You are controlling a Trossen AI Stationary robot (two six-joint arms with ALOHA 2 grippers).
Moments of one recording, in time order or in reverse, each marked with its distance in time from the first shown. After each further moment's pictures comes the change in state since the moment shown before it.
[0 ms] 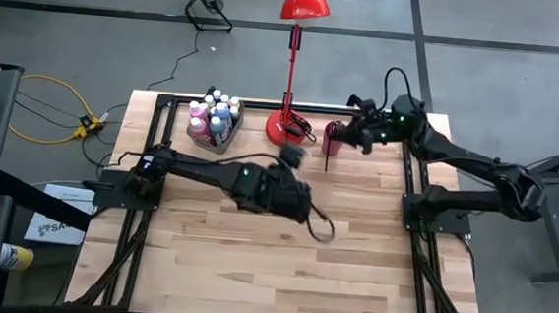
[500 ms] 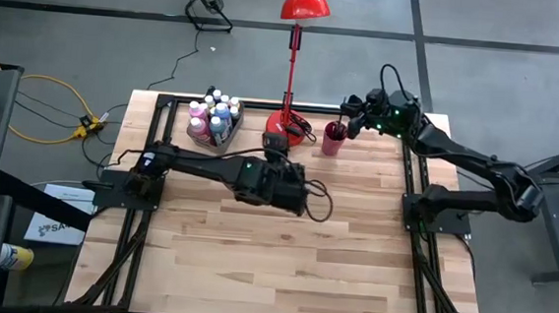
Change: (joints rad) left arm 0.035 -0.007 -0.032 -0.187 0.054 -0.569; right arm -0.102 0.029 0.000 -0.147 0.584 -0.482
